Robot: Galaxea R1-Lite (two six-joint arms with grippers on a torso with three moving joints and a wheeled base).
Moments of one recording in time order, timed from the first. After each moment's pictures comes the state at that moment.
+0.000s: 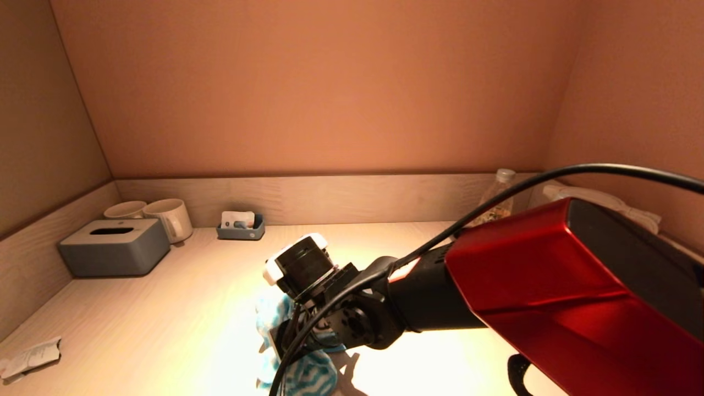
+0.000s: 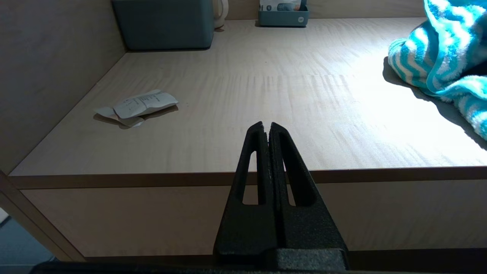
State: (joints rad) left arm 0.00 0.00 0.00 0.02 -0.01 -0.01; right arm 0.86 2.18 -1.47 0.15 -0.04 0.23
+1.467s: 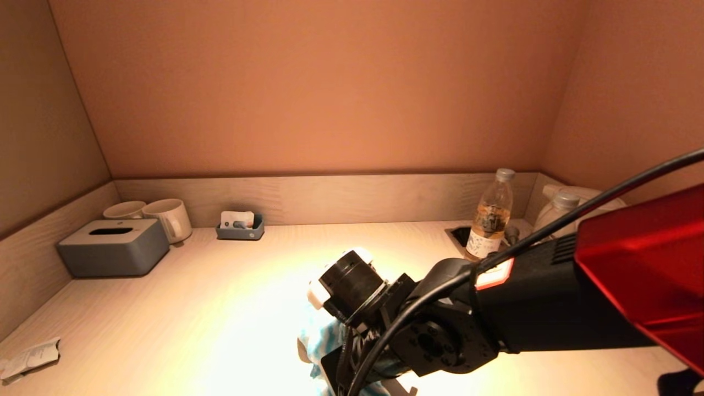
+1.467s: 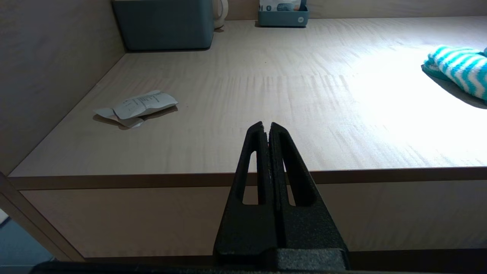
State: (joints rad) left arm 0.00 0.00 0.00 0.02 -0.01 -0.01; right arm 0.88 1.96 -1.21 0.29 -0.07 0.25
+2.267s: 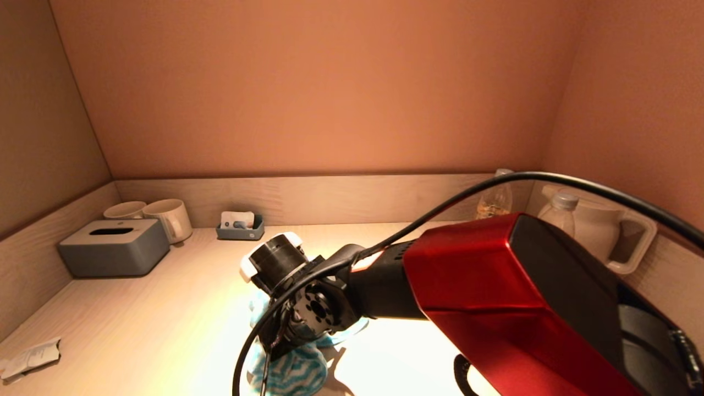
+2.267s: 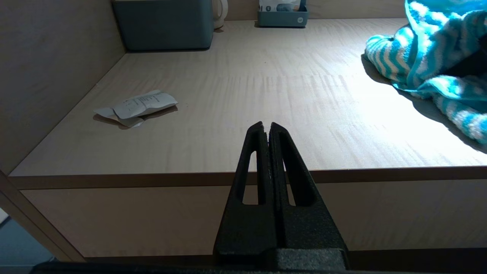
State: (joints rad) left arm 0.00 0.00 0.00 0.02 -0.01 -0.01; right arm 0.88 2.31 -1.75 0.39 -0.08 0.24
